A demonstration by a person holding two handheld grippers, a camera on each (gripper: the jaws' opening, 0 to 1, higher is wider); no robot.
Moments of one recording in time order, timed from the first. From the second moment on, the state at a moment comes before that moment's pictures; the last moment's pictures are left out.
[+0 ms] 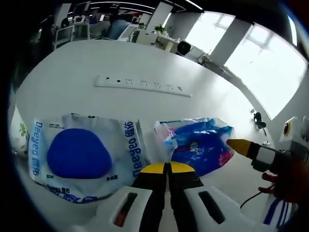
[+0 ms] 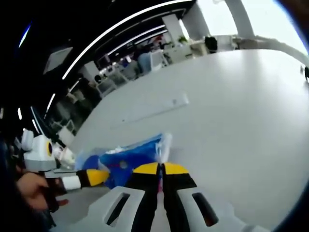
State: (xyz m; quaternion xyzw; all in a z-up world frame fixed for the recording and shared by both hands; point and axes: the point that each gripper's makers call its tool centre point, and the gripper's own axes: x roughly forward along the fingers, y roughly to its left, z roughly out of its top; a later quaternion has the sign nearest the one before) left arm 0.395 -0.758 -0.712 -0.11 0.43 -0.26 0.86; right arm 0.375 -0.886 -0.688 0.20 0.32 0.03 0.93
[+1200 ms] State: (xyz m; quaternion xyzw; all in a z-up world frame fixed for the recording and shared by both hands) left arm 0.400 -0.762 -0.721 -0.10 0.44 -0.26 0.85; right arm 0.385 -0.889 -0.704 0.19 0.34 0.03 0.92
